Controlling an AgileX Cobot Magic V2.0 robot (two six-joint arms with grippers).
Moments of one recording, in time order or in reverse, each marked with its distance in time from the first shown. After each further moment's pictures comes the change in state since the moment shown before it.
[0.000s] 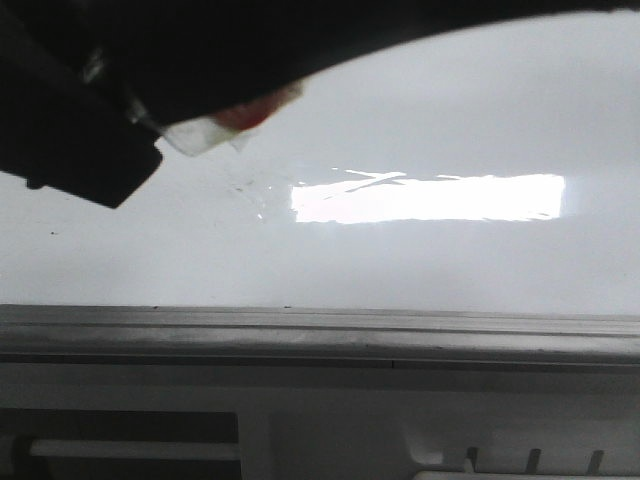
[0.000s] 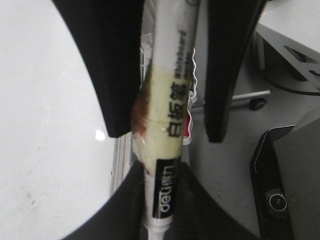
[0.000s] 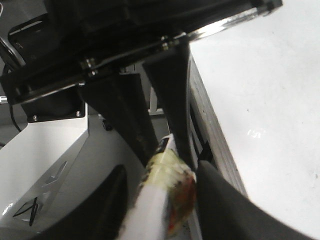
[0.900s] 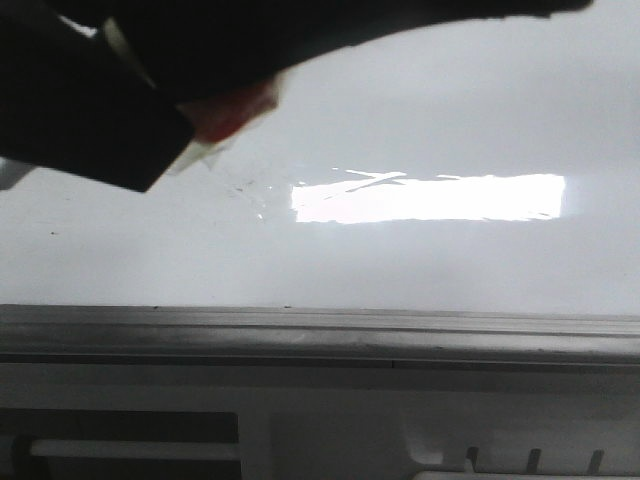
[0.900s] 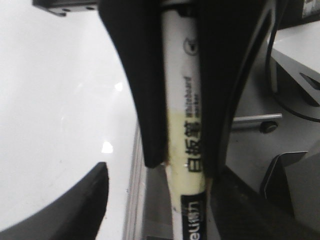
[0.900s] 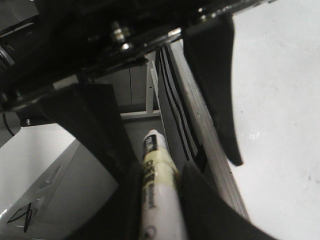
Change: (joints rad) left arm 0.000 -0.004 -0.005 -0.054 -0.075 -0.007; right arm 0.000 0.005 -0.002 0.014 -0.023 -0.009
